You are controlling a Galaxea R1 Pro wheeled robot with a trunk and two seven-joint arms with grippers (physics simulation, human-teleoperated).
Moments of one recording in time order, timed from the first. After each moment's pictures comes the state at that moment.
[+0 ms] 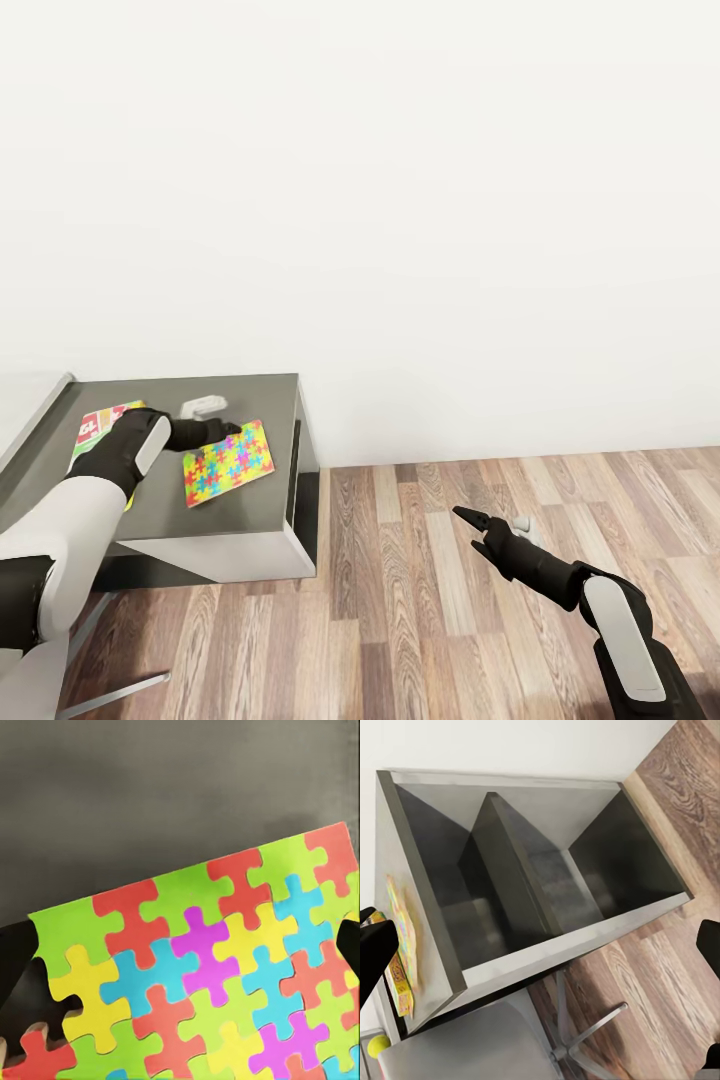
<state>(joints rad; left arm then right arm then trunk) -1.09 0.22 0.03 -0.52 0.20 0.72 -0.24 -0.29 -0.05 -0.25 -1.36 -0.97 0.91 0.14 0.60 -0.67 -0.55</state>
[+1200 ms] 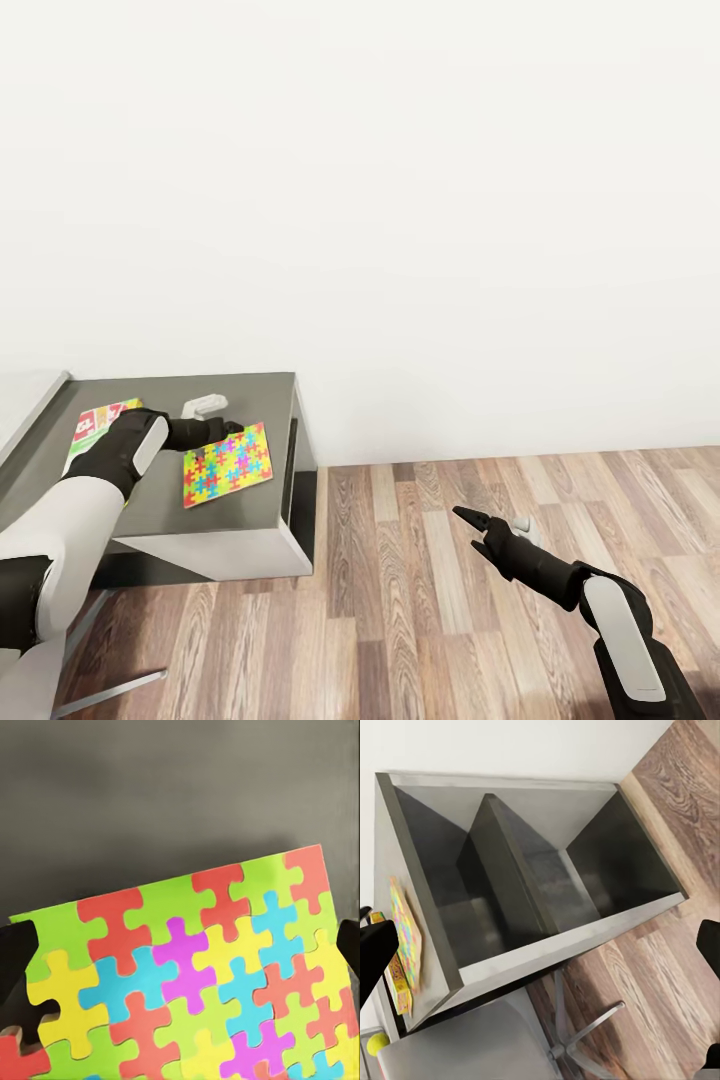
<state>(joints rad) -1.09 0.23 0.04 -0.52 0.21 0.72 -0.30 -0.29 -0.05 -0.25 -1.36 -0.97 0.91 0.14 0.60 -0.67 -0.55</state>
